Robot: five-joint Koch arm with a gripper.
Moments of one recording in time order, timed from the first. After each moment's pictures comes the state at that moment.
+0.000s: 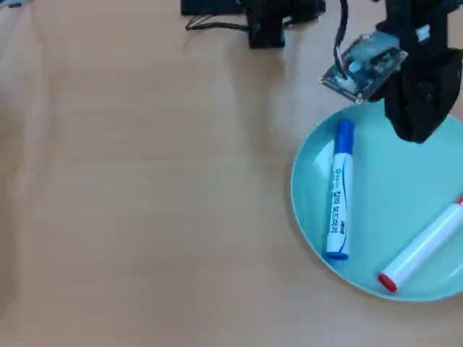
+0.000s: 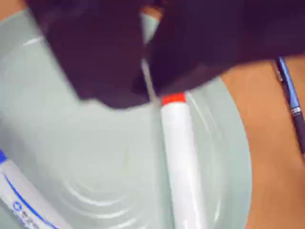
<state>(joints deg) 60.7 72.6 42.4 81.9 -16.2</state>
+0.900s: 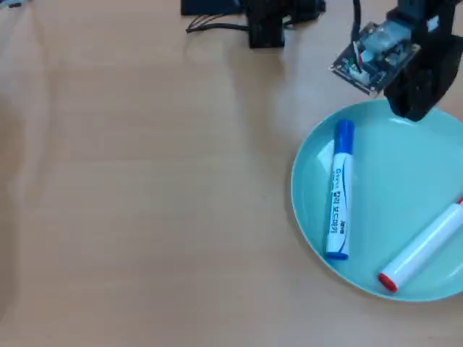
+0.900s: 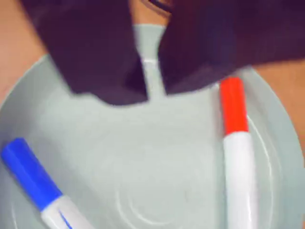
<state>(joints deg) 57.1 72.9 40.2 93.4 -13.0</state>
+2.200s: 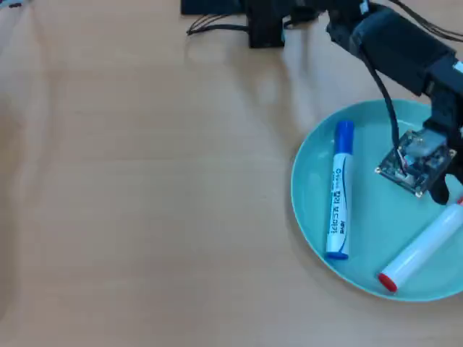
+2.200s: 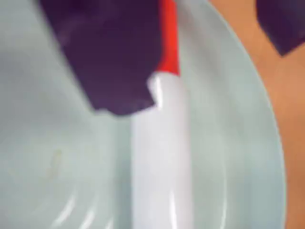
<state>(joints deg) 54.8 41.5 22.3 71.5 -22.8</state>
